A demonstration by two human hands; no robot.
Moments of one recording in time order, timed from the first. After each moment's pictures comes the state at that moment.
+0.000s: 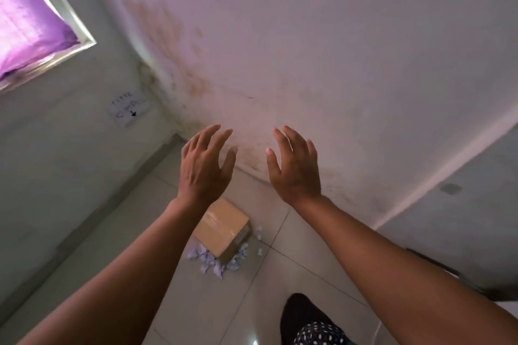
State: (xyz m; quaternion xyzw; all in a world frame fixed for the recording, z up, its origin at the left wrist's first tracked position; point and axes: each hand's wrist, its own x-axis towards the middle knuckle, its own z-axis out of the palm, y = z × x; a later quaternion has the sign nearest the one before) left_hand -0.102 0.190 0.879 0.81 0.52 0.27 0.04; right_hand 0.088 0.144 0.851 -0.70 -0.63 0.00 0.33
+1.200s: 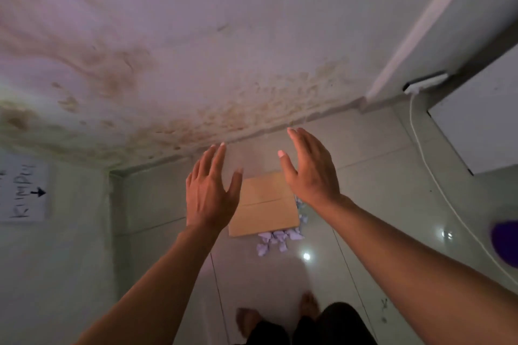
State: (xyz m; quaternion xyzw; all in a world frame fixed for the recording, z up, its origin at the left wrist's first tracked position) left_hand -0.331 0.459 0.682 0.93 0.28 0.08 0.22; right_hand -0.193 0.296 0.663 -0.92 -0.28 0.02 0.28
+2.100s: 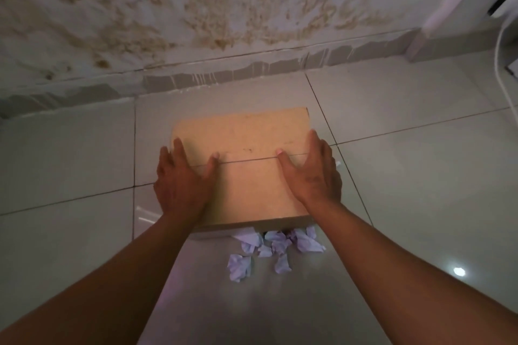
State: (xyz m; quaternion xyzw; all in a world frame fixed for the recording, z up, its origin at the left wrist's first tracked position) left_hand -0.361 0.464 0.148 0.84 0.47 0.07 0.25; right_hand -0.232 0.284 0.157 -0.95 -0.06 0.13 0.26
